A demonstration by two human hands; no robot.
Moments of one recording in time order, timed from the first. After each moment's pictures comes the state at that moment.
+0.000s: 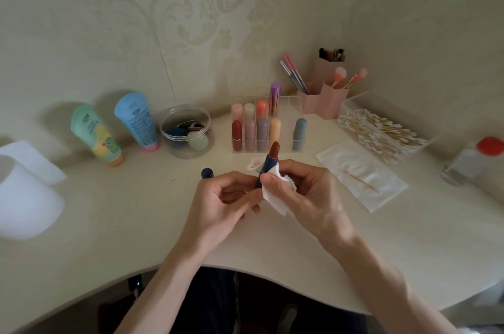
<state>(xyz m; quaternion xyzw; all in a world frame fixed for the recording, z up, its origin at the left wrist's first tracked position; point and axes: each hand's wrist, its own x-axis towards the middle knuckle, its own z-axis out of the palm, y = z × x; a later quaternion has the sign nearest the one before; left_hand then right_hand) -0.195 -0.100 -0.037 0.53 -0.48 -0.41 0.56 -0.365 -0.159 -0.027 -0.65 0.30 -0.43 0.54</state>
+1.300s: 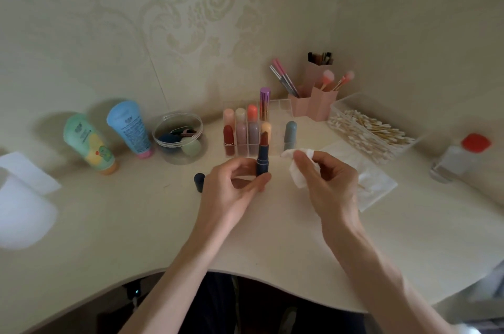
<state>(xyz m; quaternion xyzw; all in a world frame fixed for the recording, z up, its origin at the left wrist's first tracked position) -0.213 -0.137 -0.033 0.62 -0.50 -0.32 0.52 -0.385 -0.174 -0.025 -0.49 0.50 -0.54 0.46</state>
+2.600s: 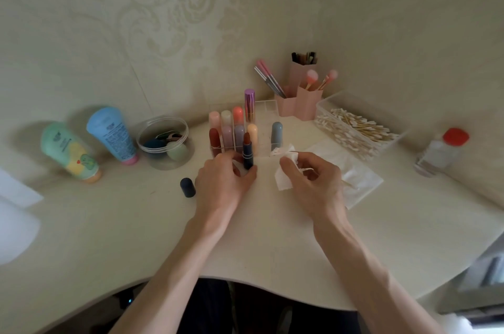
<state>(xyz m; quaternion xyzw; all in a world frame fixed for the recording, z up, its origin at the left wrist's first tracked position) -0.221 -0.177 -0.036 0.76 -0.55 -0.11 0.33 -0.387 -0.176 -0.022 -0.50 0.55 -0.50 0.45</state>
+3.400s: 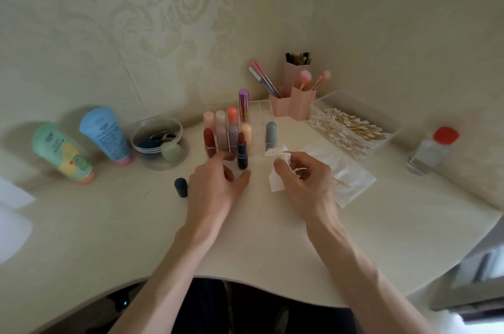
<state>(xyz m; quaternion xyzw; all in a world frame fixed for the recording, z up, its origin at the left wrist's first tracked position) -0.219 -0.164 -0.037 0.75 -0.54 -0.12 0.37 -0.386 -0.178 -0.027 -0.53 0.55 -0.49 0.42</state>
